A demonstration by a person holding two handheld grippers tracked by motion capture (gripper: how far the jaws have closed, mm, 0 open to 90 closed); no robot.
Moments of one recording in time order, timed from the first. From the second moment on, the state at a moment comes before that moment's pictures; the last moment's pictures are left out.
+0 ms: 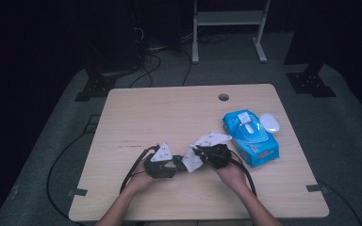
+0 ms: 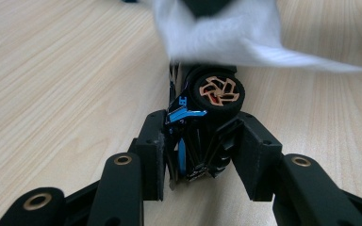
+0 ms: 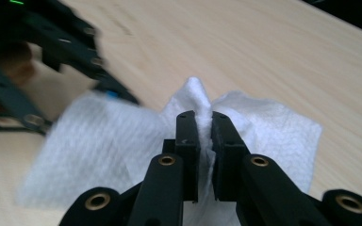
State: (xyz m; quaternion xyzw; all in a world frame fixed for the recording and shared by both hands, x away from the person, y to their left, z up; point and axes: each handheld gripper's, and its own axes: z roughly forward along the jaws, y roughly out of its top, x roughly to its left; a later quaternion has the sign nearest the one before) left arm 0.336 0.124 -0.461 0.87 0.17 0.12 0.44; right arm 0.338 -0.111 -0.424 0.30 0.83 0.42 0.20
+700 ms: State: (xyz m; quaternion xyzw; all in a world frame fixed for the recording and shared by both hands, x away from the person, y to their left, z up) left arm 0.336 0.123 -0.460 0.87 0.18 0.12 0.45; right arm 0.334 -0.124 -0.423 0.30 0.83 0.41 0.21
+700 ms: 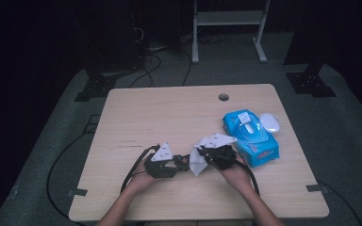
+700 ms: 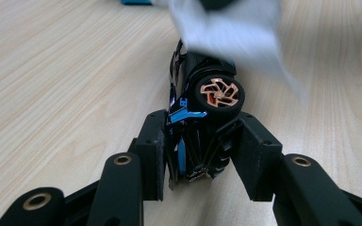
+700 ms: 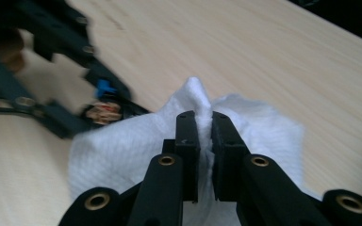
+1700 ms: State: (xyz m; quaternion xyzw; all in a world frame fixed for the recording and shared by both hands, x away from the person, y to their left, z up) left arm 0.337 0.122 -0.459 0.87 0.17 0.12 0.45; right arm 0.343 -0.143 -0.421 0.32 0.83 0.42 0.19
